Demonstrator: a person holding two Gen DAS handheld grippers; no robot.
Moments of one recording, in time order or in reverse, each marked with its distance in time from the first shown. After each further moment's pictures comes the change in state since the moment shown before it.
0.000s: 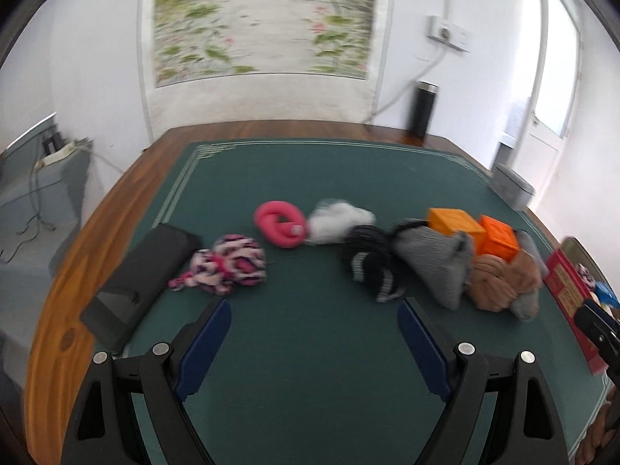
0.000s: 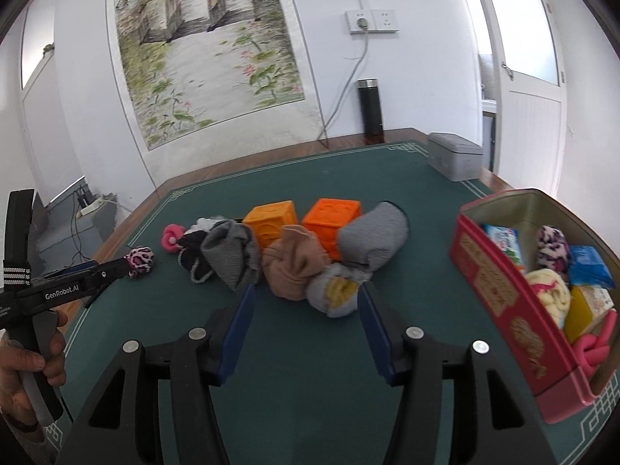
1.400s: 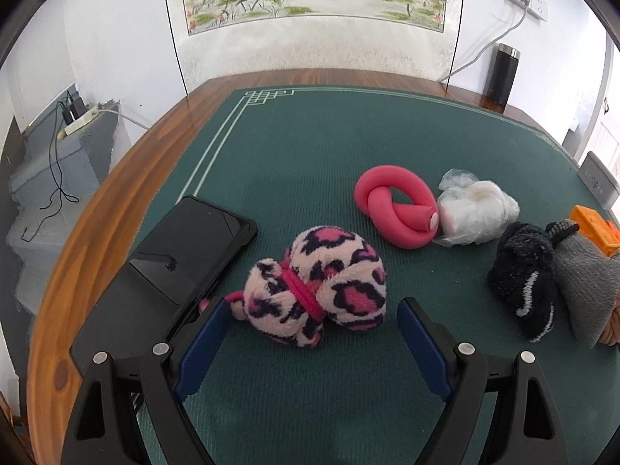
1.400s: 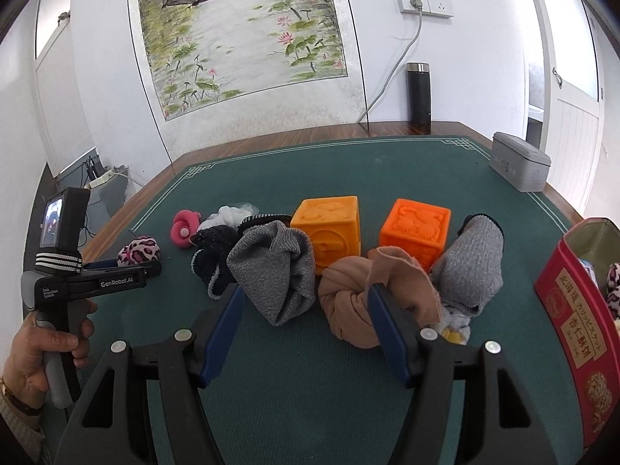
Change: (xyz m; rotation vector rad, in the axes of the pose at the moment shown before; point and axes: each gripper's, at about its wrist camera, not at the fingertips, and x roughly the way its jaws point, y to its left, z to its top) left arm 0.115 0.051 0.019 -0.021 0.155 0.162; right arm 0.077 0.040 0.020 -0.079 0.062 0.049
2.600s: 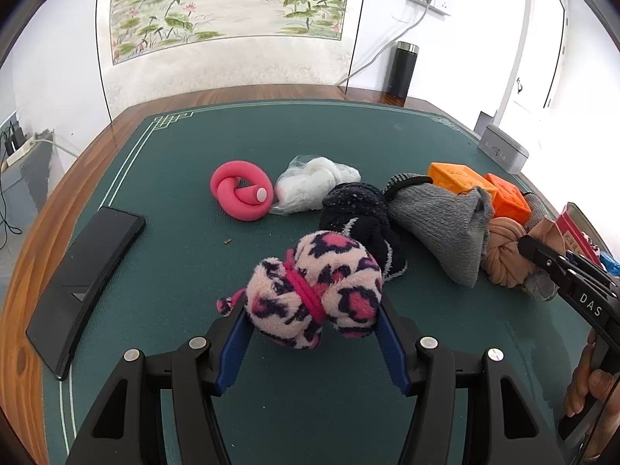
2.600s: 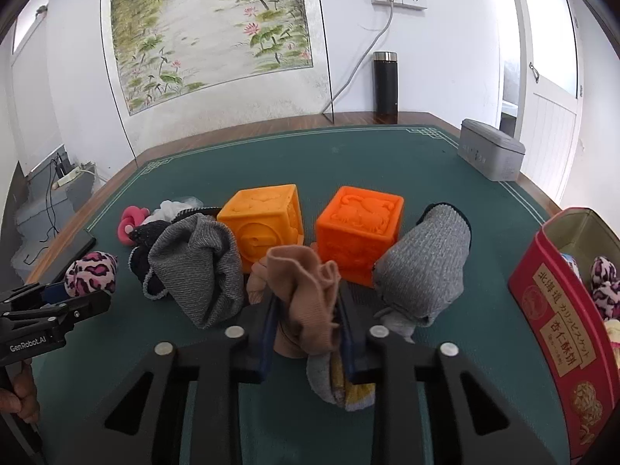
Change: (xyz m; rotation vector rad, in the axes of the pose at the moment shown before) left arm -0.058 -0.058 -0.035 0.134 -0.066 -0.272; right arm 0.013 -0.035 -0.001 0.026 0.008 -0.104
